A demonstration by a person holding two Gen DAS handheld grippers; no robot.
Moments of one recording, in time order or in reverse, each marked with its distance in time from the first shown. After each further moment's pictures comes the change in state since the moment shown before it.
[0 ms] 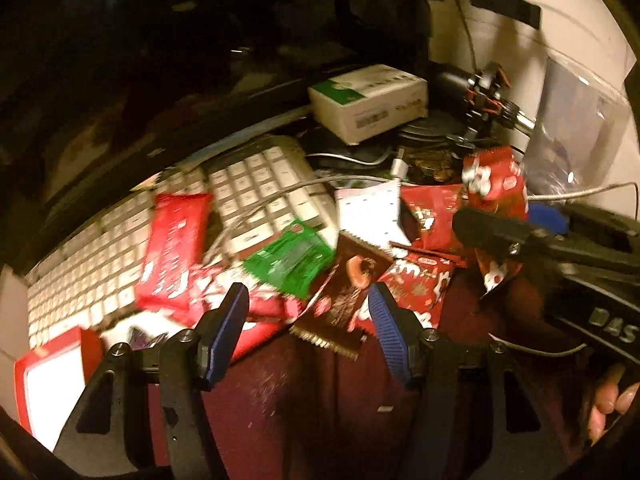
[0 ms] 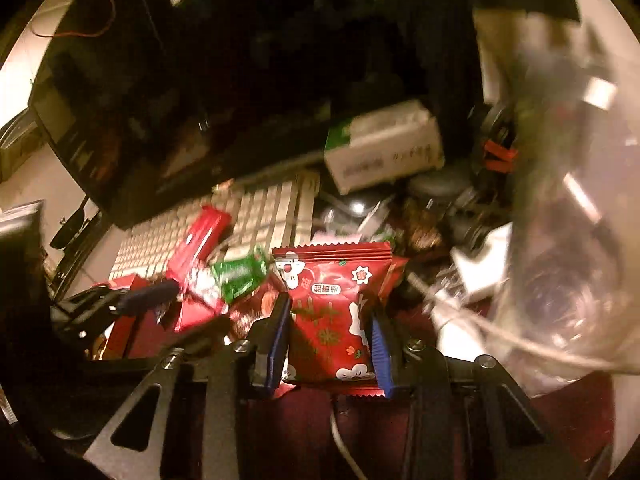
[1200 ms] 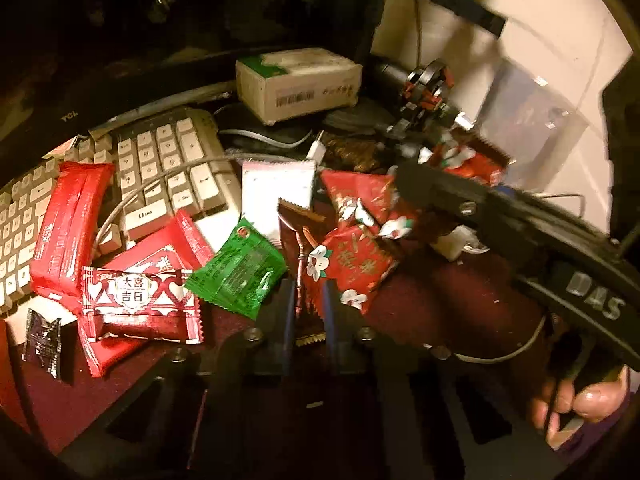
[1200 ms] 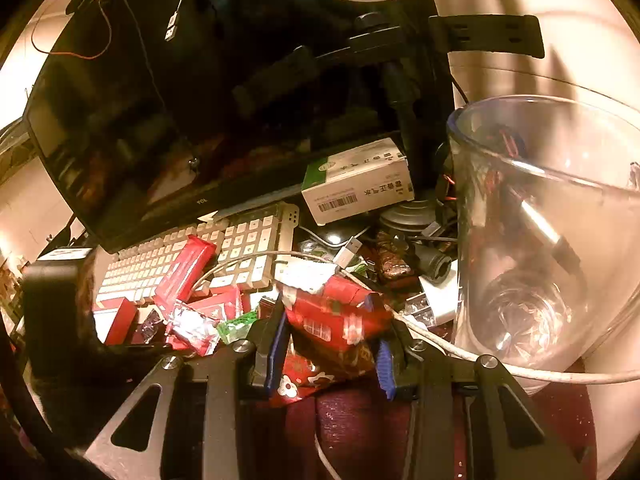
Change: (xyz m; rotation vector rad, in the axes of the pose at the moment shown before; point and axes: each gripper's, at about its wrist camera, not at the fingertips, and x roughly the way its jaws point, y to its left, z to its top) left arm 0.011 -0.014 -0.006 -0.094 0.003 -0.302; right arm -0.014 -0.005 0.003 0.016 -0.083 -0.057
